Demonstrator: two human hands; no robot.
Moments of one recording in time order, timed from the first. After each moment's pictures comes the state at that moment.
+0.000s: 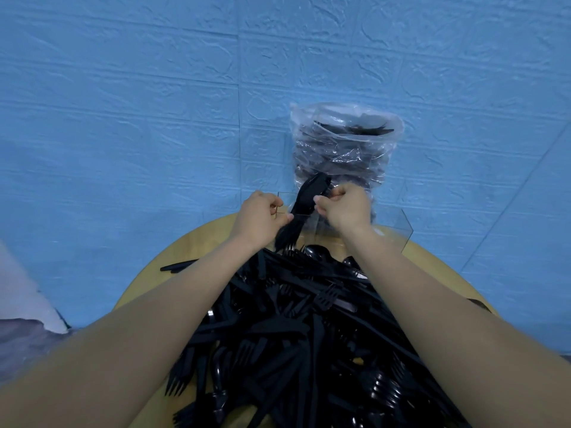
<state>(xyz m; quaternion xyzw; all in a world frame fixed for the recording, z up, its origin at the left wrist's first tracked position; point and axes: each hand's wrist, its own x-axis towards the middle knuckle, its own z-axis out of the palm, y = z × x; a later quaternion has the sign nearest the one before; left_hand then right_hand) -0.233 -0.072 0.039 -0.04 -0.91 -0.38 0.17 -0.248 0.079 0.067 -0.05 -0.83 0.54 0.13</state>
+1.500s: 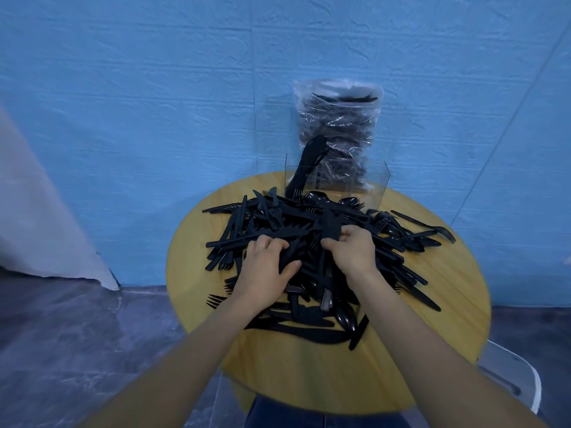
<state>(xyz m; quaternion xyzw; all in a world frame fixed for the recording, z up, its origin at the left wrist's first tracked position) -0.012 -0.057 -0.012 -0.05 -0.95 -0.29 0.10 -0.050 0.095 0.014 -0.10 -0.80 0.59 0.04</state>
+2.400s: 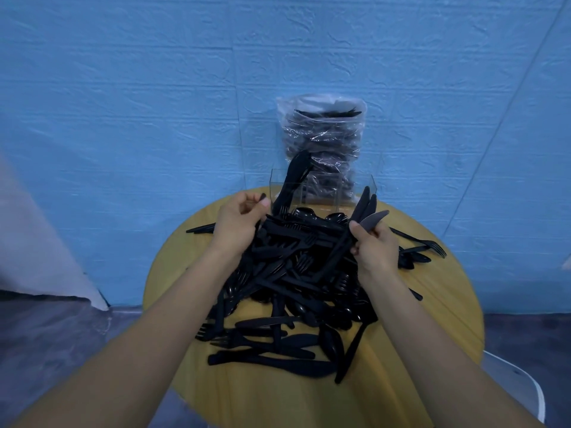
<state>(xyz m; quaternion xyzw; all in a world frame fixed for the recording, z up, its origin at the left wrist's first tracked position) -0.072 -0.057 0.064 0.01 -0.73 -0.66 0.15 -0.075 0.136 0.035 -0.14 -0.59 0.78 0.13</state>
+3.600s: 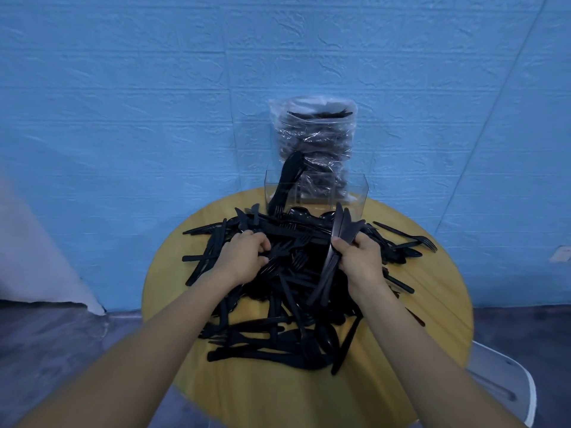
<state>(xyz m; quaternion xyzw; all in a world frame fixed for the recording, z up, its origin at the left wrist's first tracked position) -0.077 -0.067 0.018 -0.07 -0.98 -0.19 0.02 -0.058 0.129 0.021 -0.12 -0.65 0.75 0.08</state>
